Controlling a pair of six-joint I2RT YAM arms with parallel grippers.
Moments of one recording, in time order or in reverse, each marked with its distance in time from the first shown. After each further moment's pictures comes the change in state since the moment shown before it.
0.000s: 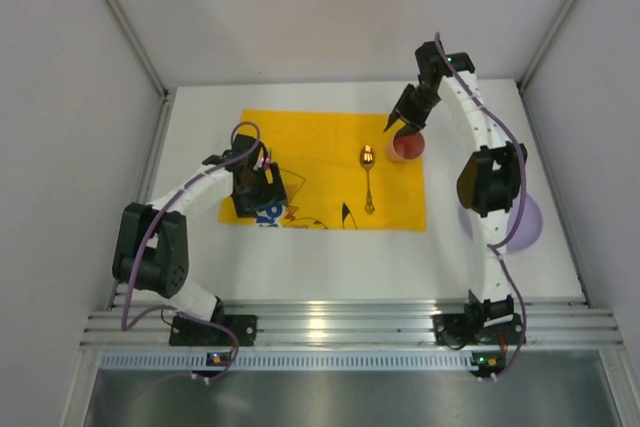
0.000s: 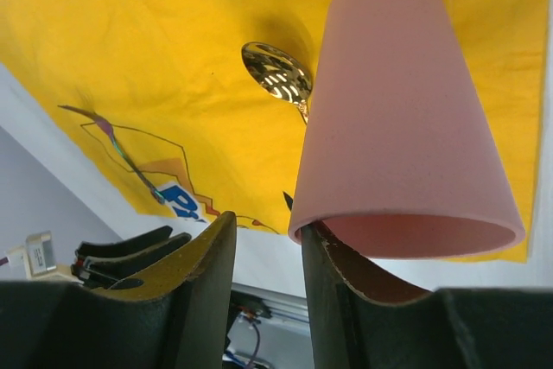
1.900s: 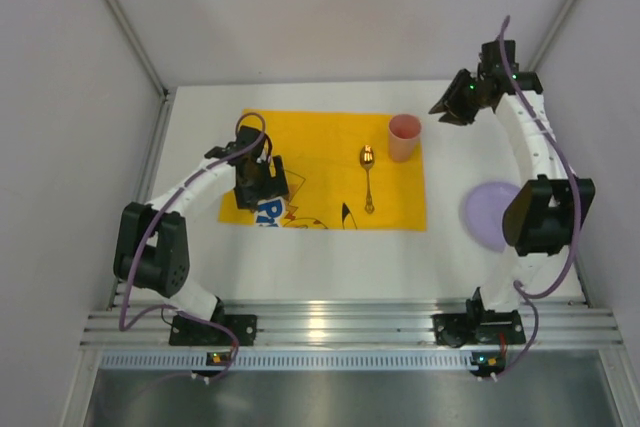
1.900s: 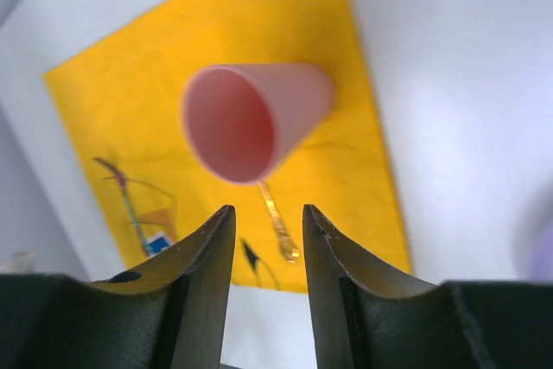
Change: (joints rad) left arm -0.034 0.010 0.090 -0.063 -0.050 0.040; right arm -0.181 -0.450 -0.511 0.444 0.001 -0.116
